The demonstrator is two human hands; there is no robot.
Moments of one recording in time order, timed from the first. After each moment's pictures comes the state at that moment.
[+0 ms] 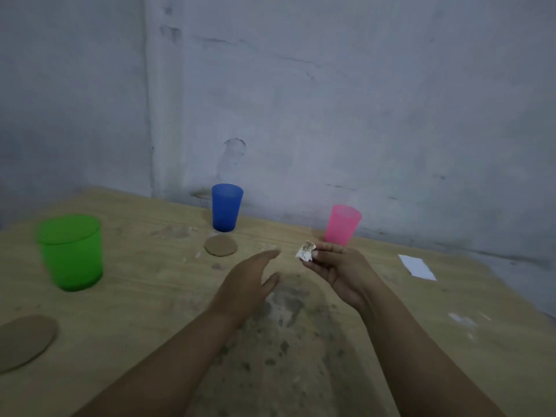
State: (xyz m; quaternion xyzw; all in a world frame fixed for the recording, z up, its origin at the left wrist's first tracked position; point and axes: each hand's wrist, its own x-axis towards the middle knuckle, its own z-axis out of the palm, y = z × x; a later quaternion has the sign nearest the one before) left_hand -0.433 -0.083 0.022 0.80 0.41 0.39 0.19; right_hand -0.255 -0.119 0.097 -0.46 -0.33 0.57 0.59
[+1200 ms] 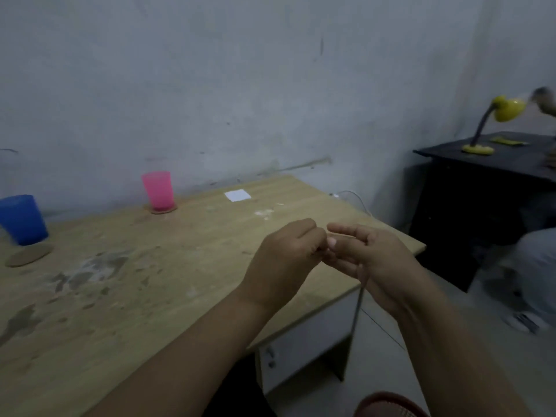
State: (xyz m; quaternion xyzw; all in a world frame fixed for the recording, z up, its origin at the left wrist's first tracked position) left_hand -0.211 -0.411 0.095 0.88 -0.03 0.48 0.06; right_hand -0.113 -0.534 0.109 -0.51 -0.29 0.33 0.73
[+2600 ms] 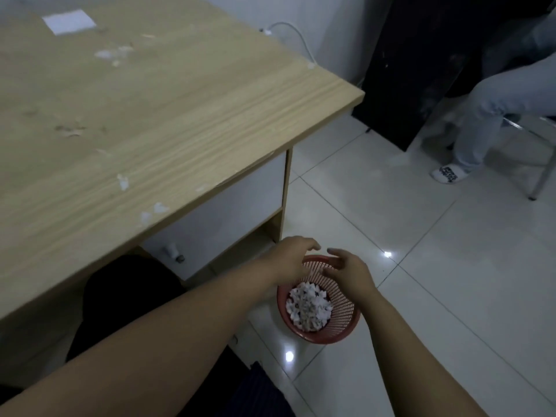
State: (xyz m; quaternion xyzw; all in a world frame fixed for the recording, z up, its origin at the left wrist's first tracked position) left_hand -0.058 -0.517 -0.163 0.92 0.07 -0.16 0.36; right_hand 0.009 -0.671 -0.211 -0.88 -0.13 0.28 0.36
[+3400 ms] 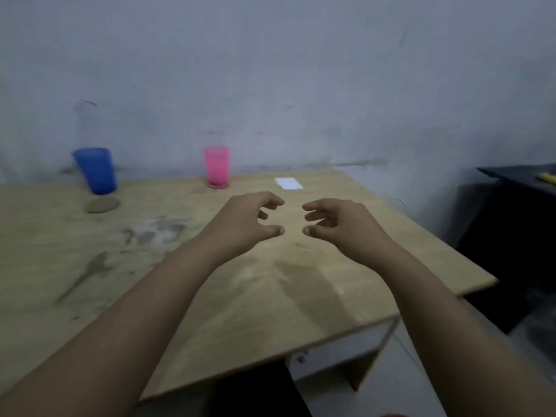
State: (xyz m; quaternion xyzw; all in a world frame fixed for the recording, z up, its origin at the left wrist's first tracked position) left_hand -0.304 -0.302 0.115 0.88 0.26 0.27 0.30; right_hand -0.140 -0.417 0.124 -0.73 -0.56 0.11 0.36
